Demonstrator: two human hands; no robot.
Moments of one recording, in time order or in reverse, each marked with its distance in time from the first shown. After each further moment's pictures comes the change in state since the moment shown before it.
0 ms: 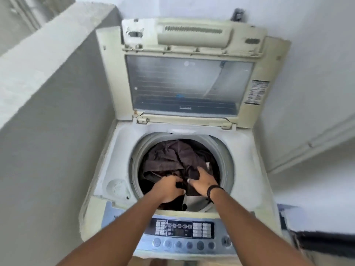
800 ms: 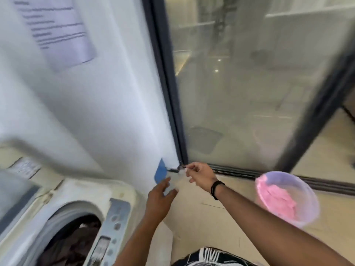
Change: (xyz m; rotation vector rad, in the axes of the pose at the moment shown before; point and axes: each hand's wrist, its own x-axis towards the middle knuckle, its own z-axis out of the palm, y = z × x) left_hand -0.218 0.226 0.165 0.083 -0.354 0.837; right_hand -0.436 0.200 0.055 1.134 1.183 0.346
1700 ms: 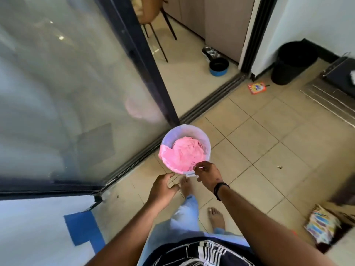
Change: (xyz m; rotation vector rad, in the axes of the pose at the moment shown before) left_hand 0.071 0.201 0.430 0.606 -0.911 0.286; right_hand -0.063 0.305 -0.339 0.560 0.722 0.640
